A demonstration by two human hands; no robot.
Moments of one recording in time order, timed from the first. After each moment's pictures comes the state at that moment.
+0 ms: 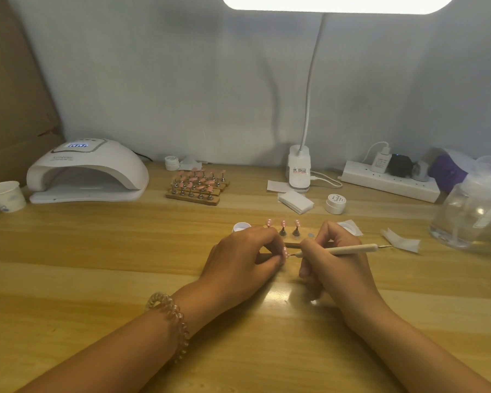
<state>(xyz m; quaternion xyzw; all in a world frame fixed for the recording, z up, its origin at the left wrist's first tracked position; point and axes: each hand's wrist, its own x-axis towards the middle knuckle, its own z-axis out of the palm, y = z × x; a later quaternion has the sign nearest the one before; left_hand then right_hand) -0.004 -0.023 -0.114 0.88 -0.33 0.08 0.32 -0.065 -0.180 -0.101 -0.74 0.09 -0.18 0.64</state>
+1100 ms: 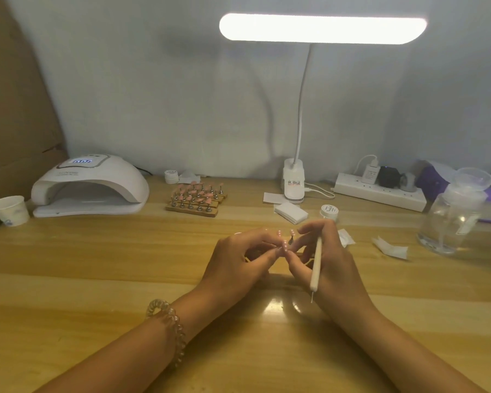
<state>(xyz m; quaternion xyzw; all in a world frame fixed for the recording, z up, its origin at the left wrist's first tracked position) -0.007 -0.023 -0.107 0.78 -0.33 0.07 0.52 -0.069 -0.184 -0.105 -0.86 -0.05 -0.28 0.43</state>
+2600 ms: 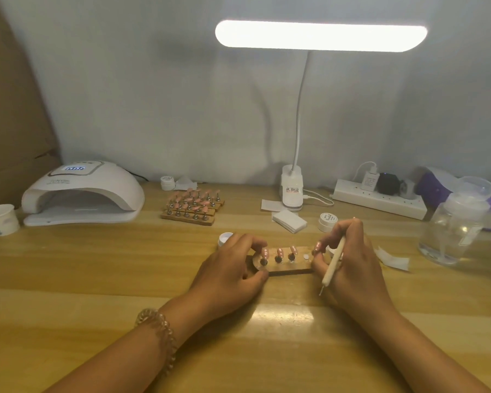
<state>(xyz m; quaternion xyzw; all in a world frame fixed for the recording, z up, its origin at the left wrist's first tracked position) 0.019 -0.017 -0.120 0.89 -0.32 0.07 0.32 -0.050 -0.223 -0.109 -0.89 0.00 -0.35 0.30</state>
